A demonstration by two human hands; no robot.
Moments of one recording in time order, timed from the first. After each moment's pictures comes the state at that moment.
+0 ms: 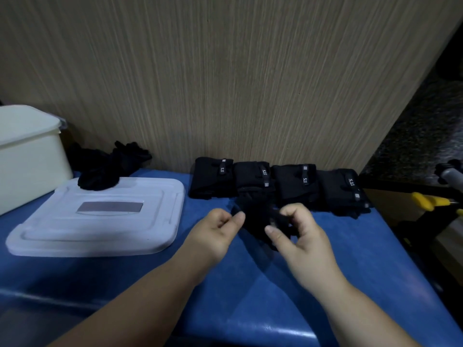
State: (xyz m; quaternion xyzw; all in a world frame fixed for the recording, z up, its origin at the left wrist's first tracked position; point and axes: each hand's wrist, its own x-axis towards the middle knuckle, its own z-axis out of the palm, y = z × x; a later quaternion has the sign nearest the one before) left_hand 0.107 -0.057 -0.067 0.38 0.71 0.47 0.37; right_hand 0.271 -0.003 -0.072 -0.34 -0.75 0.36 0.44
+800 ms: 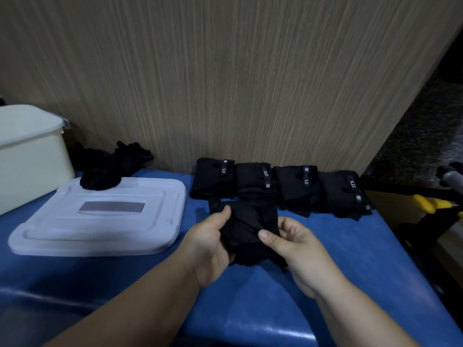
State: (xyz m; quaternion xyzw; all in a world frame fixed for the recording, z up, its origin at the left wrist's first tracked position) left_hand 0.106 -0.053 -0.068 0.13 0.44 0.60 0.65; right_hand 0.261 -0.004 -0.076 -0.35 -0.55 0.67 0.36
